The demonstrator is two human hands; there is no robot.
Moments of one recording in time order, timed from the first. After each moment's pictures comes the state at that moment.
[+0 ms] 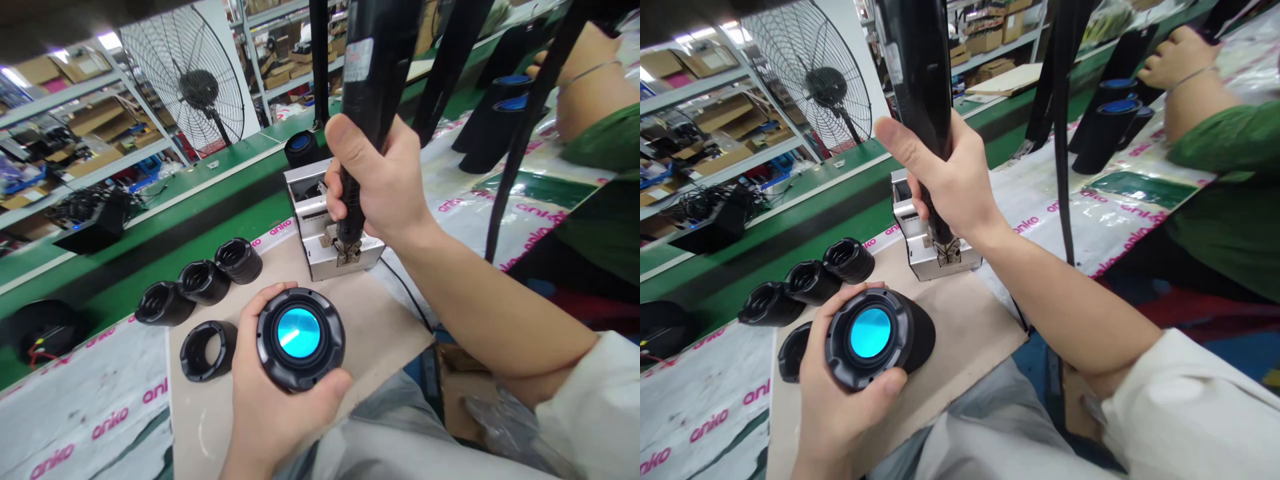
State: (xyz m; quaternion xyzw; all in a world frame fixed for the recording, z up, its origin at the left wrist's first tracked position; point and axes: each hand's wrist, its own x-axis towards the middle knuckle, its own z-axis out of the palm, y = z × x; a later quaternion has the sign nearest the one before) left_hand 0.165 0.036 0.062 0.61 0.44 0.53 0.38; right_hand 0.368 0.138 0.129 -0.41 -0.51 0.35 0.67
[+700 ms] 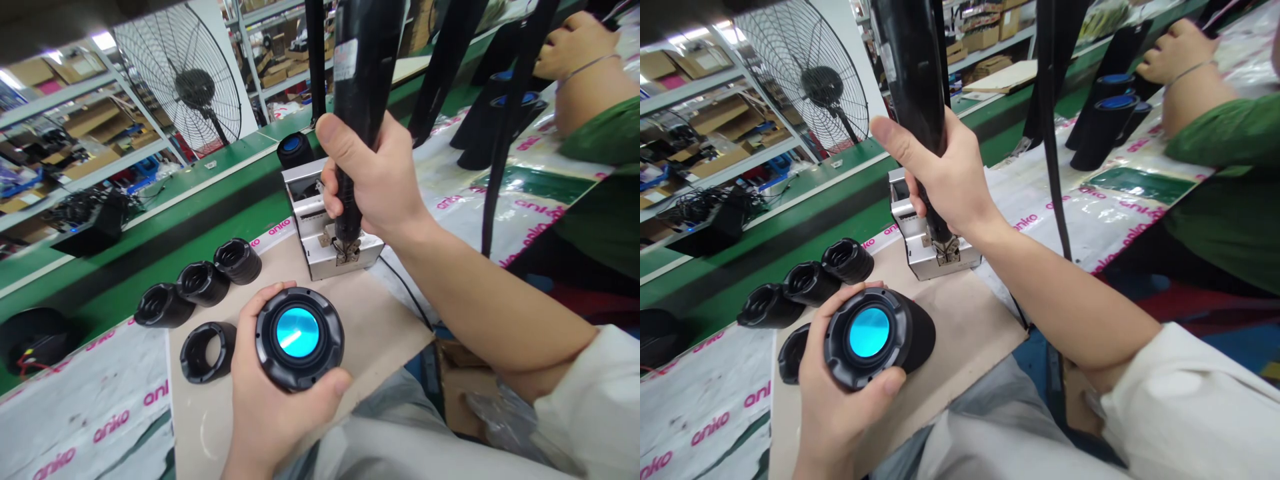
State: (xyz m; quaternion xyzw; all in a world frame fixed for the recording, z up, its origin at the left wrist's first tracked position) left_hand 0.164 0.036 0.059 0.60 0.44 0.54 0.39; right_hand 0.371 0.147 0.123 -0.35 -0.50 0.37 0.70
